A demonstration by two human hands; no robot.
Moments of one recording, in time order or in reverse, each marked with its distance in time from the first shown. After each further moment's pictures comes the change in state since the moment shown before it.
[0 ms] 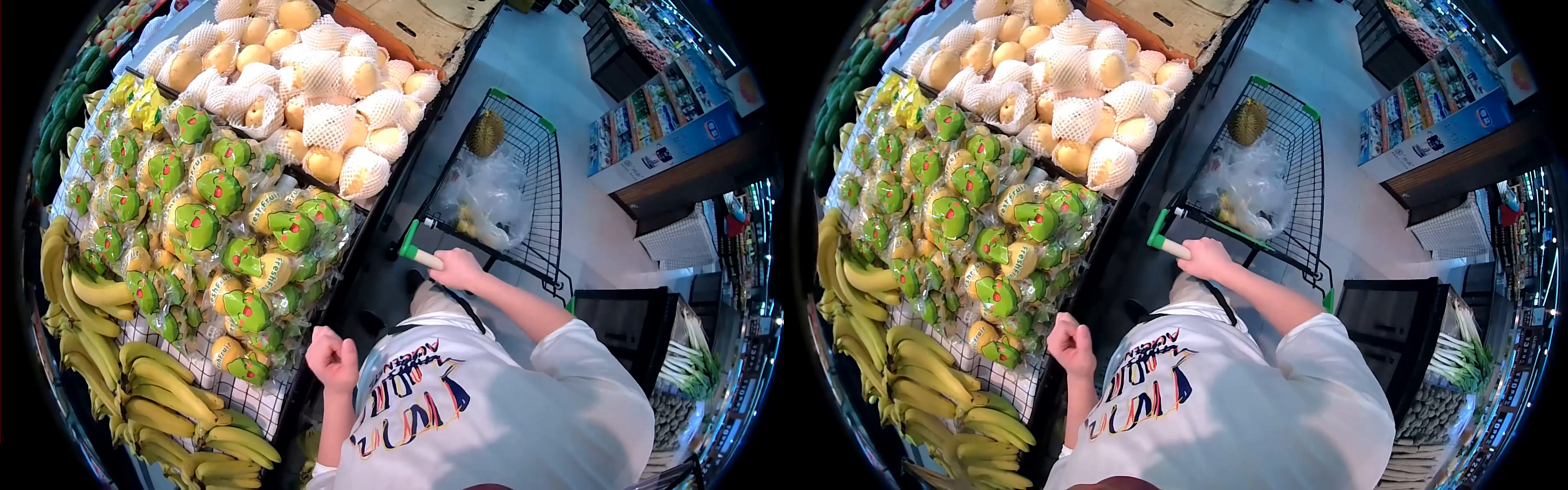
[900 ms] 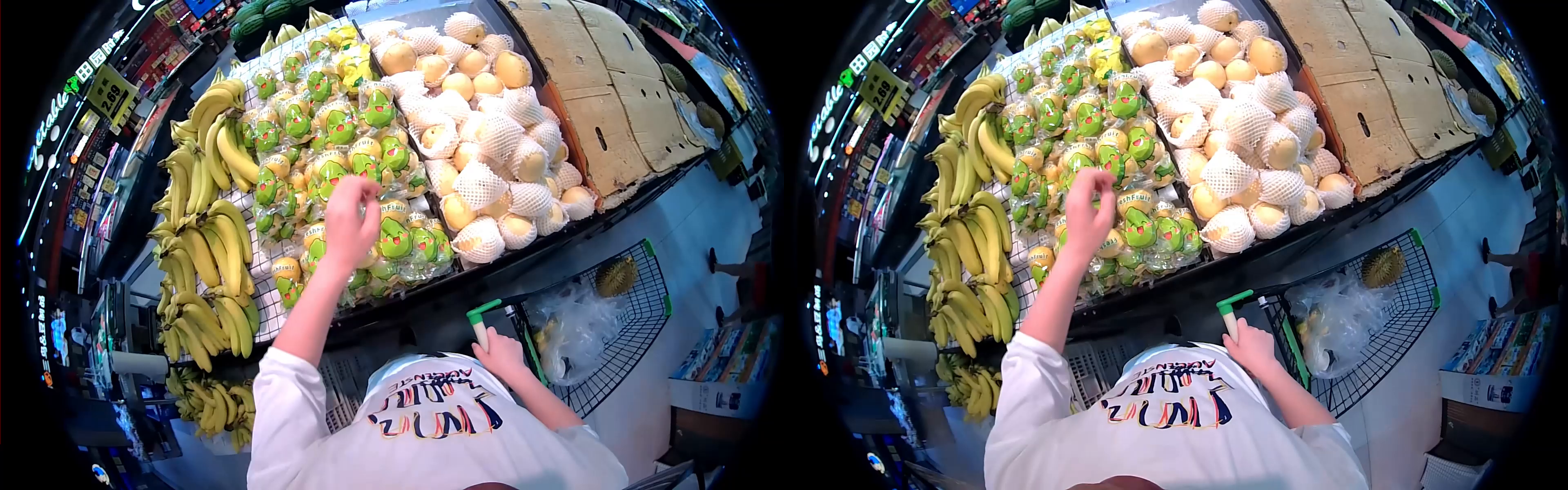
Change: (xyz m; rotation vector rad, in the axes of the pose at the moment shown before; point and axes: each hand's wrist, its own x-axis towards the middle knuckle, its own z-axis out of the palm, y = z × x) left_hand 0.217 0.055 0.011 0.795 0.319 0.295; right_hand 0.038 0.022 -0.049 -0.196 -0.258 -0.412
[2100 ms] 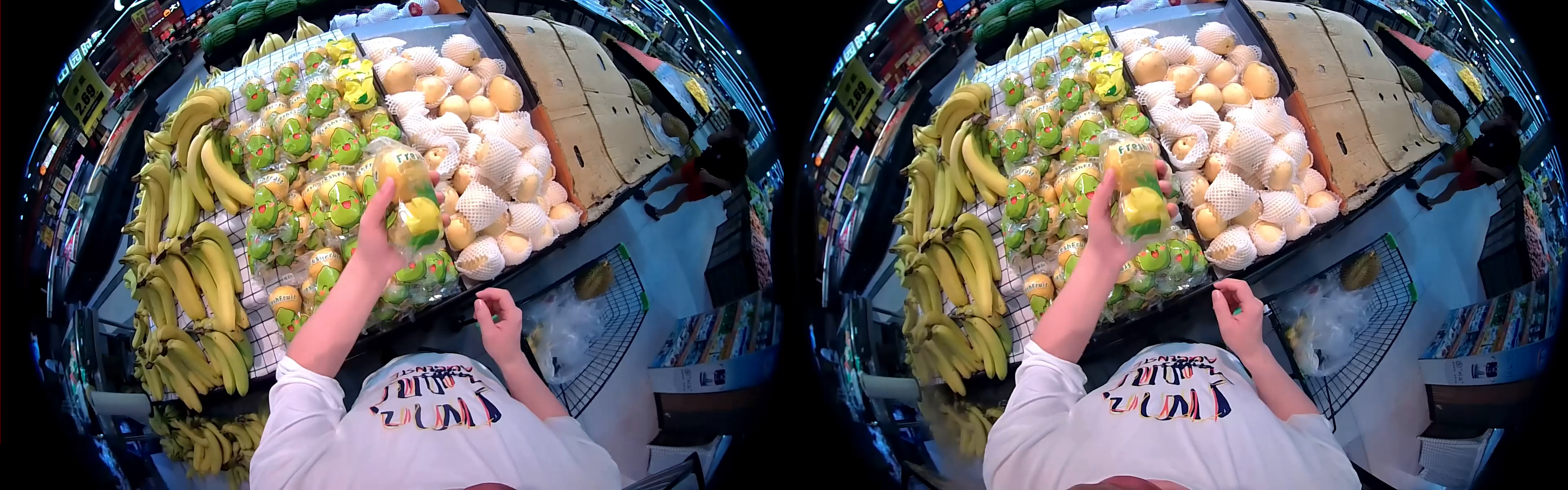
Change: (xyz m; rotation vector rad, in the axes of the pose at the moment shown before) left_hand 0.031 -0.003 0.000 -2.043 -0.356 -0.763; right_hand 0.034 -0.136 -0.087 0.890 0.717 -0.345
